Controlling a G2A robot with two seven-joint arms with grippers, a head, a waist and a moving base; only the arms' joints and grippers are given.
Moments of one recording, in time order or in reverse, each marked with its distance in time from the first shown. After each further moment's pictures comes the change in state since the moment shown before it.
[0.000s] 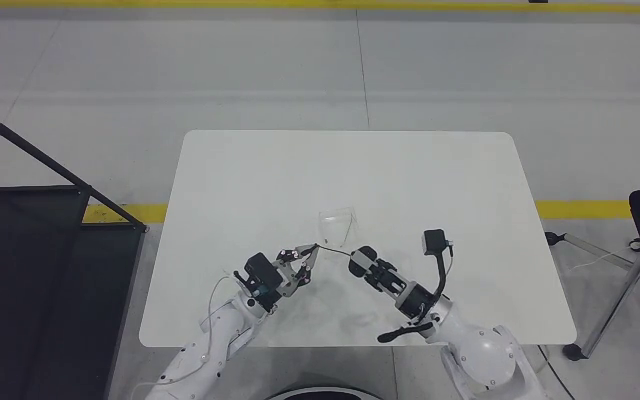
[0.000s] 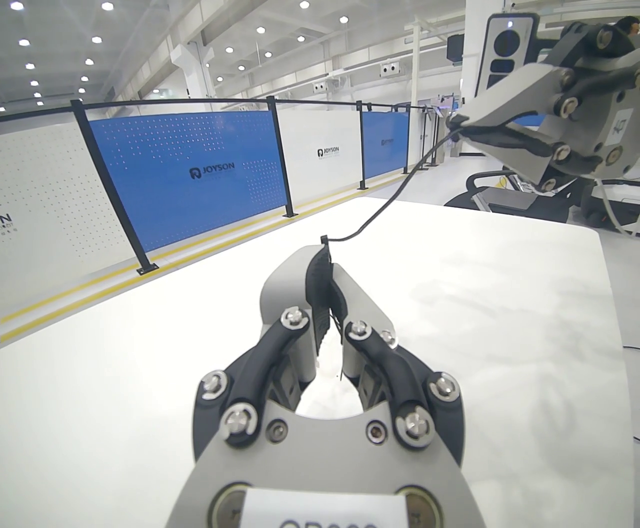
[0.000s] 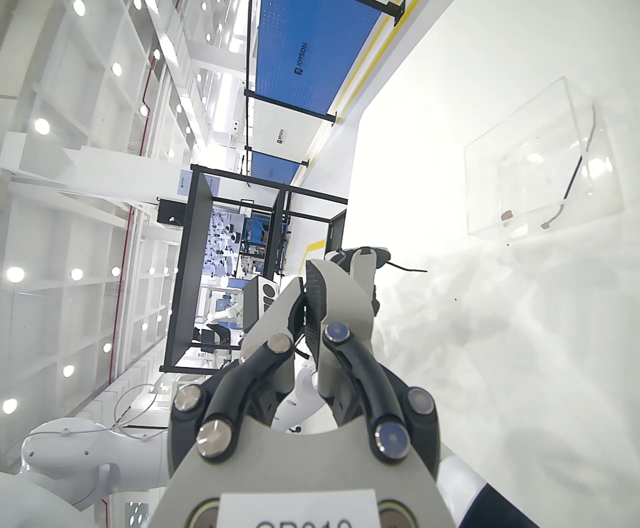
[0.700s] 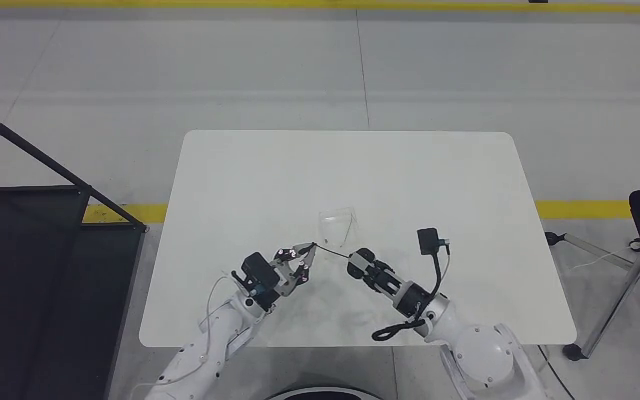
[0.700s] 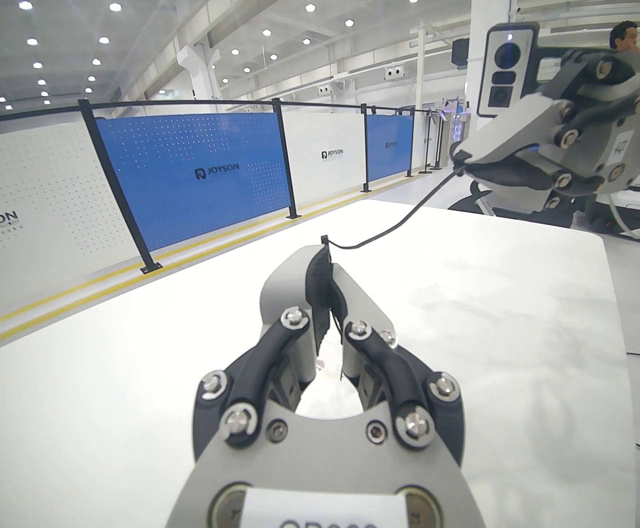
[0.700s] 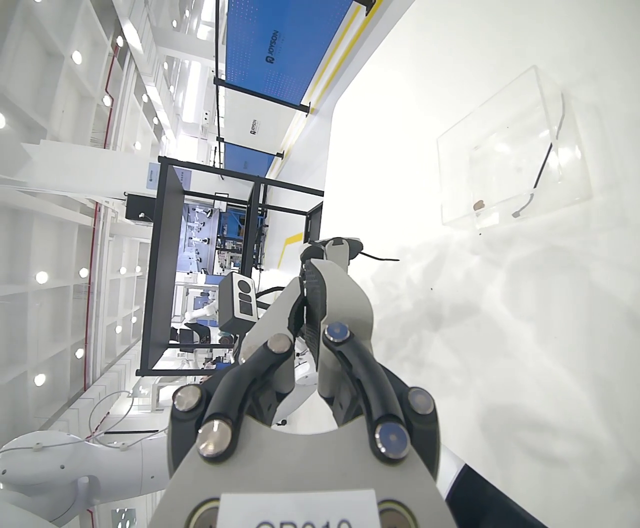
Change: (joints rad) left arm 0.005 0.000 -0.008 -0.003 -0.012 0.003 0.005; right arm 0.012 -0.003 -0.006 -0.022 -0.078 0.099 0.033
